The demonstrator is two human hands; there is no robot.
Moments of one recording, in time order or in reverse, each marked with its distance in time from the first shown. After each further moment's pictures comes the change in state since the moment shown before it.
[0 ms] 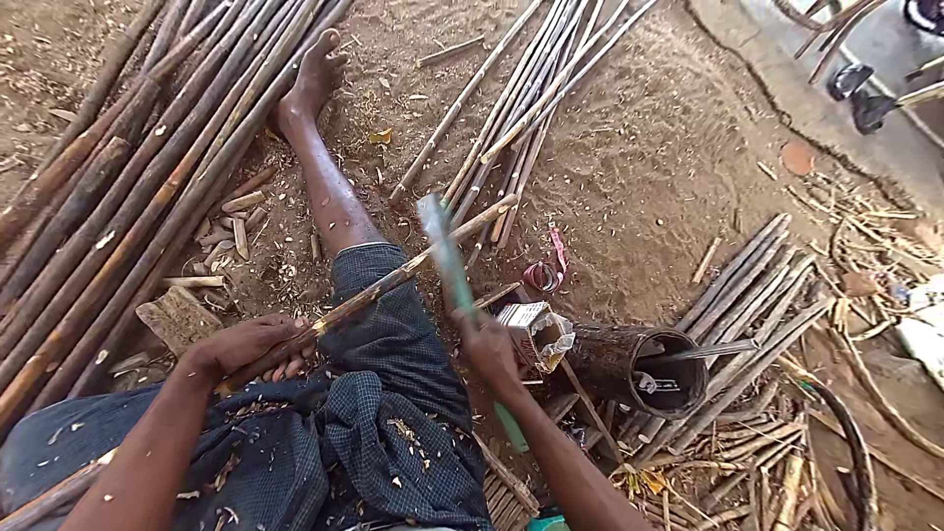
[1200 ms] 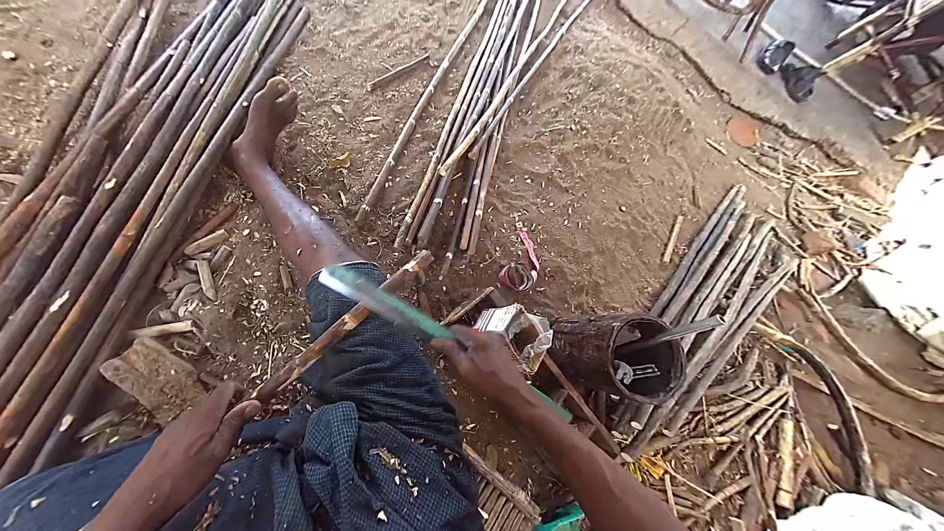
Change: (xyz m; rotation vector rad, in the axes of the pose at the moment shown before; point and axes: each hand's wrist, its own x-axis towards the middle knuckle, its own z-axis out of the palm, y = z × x) left_hand -0.049 -0.025 0.045 0.909 0.616 0.071; right_hand -0.002 0.000 -0.049 -0.067 0.013 -0.132
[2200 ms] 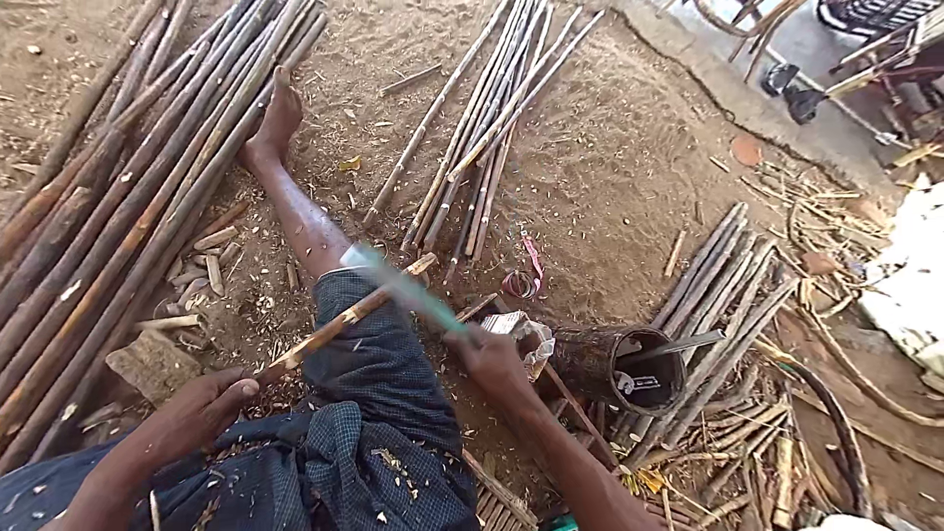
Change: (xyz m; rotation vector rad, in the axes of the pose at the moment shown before) left_hand 0.023 -0.018 -0.015 -0.406 -0.194 -0.081; right_hand -0.001 0.006 0.002 0.017 0.064 0.017
